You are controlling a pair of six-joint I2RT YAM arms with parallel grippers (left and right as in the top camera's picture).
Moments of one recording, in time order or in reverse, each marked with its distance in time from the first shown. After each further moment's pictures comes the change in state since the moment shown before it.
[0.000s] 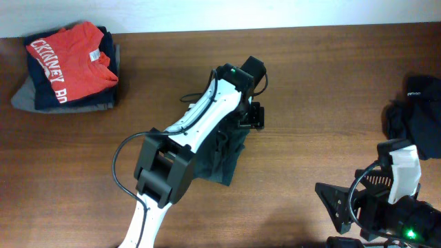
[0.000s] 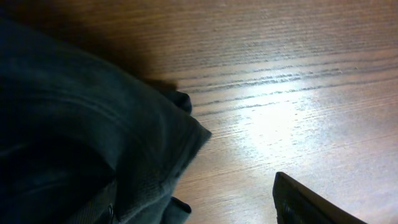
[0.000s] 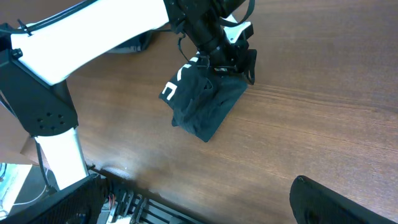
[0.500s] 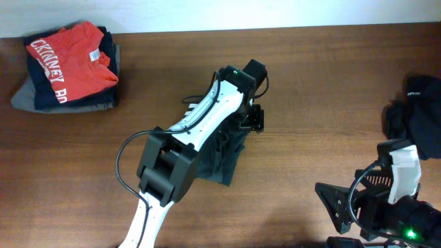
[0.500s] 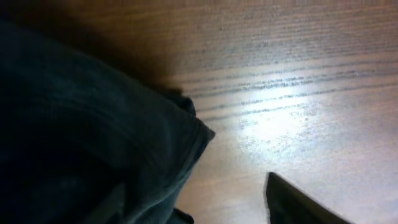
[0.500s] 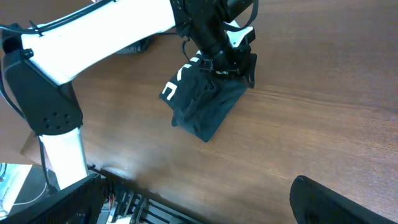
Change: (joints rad) left arm -0.003 0.029 -0.001 0.012 0.000 -0.005; right arm 0.000 0.000 0.000 0.000 0.000 0.000
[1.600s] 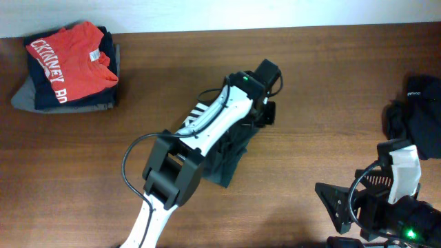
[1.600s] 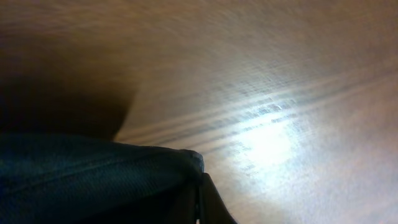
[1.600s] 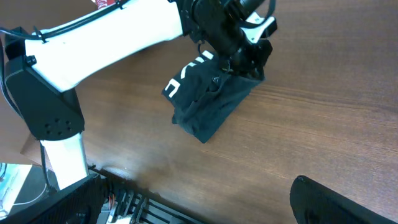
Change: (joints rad) left arm -0.062 0.002 -0.001 0.191 -0.003 0.047; right arm 0.000 0.000 0.000 0.000 0.000 0.000
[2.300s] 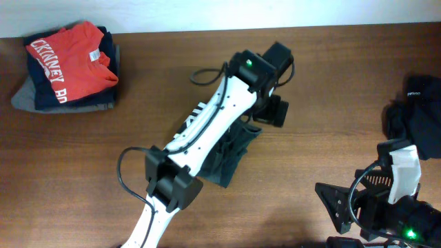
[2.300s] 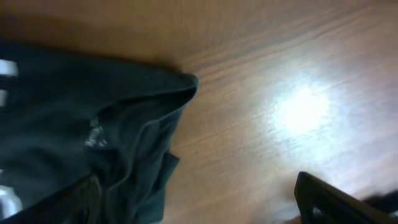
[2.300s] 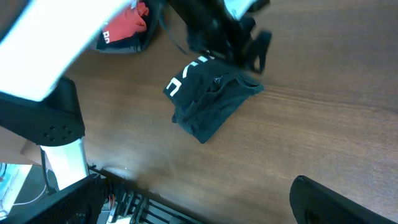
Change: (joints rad) left arm -0.035 0.000 0.486 -0.543 -0.132 0.124; right arm 0.000 0.000 0.000 0.000 0.000 0.000
